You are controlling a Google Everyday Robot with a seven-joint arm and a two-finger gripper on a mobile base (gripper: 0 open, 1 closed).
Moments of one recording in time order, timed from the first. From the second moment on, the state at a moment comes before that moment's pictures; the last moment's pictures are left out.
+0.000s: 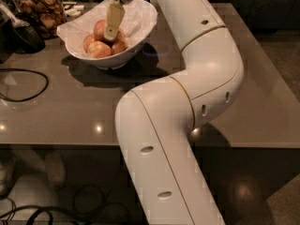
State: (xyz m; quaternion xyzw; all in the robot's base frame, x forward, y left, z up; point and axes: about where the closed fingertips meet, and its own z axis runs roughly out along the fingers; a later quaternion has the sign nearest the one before) arm 0.738 0.100 0.962 -0.68 0.69 0.06 0.23
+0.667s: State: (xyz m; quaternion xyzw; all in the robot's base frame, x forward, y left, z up) arm 0.742 0.089 0.961 -0.68 0.70 0.04 0.22
